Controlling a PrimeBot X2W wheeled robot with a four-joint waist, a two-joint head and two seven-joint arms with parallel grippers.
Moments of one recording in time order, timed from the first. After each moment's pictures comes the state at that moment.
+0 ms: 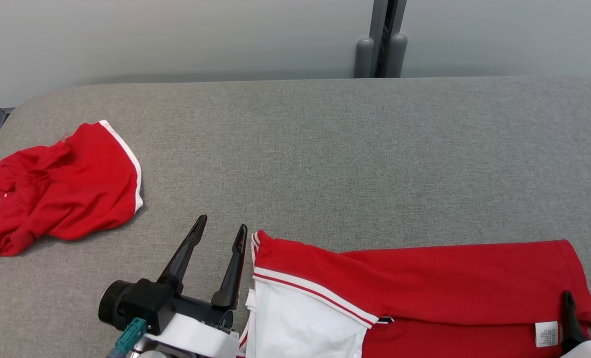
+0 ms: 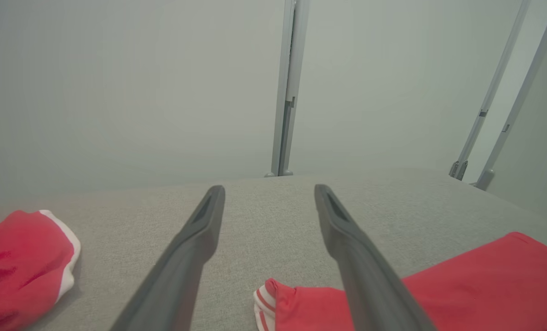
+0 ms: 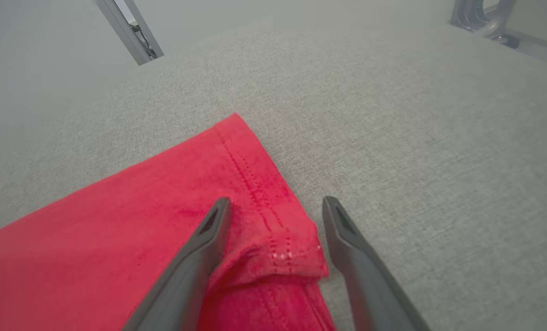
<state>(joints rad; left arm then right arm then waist) -0.05 0.05 -0.24 0.09 -0.20 -0.08 -0.26 -0.10 -0.18 -0.15 0.69 0.49 0.13 -0.26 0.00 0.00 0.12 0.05</state>
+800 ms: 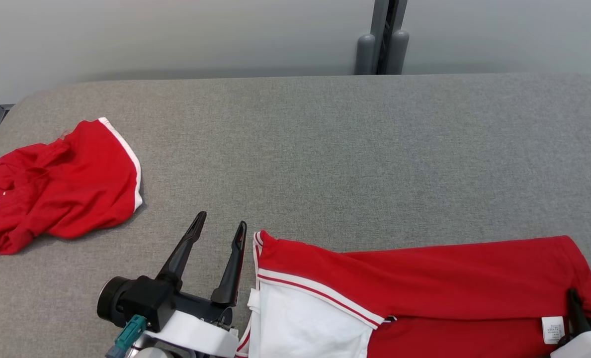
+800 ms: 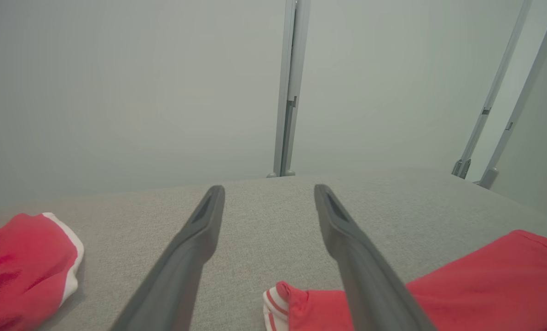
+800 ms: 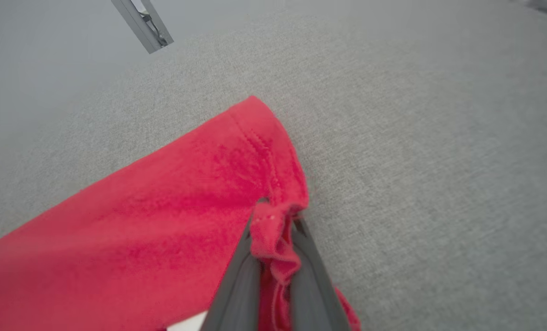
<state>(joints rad) -0.06 0.05 -0.23 0.09 -0.18 -0.09 -0.26 -0.14 -0.23 -0.02 0.74 0.64 0.13 -0.26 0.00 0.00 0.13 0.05</state>
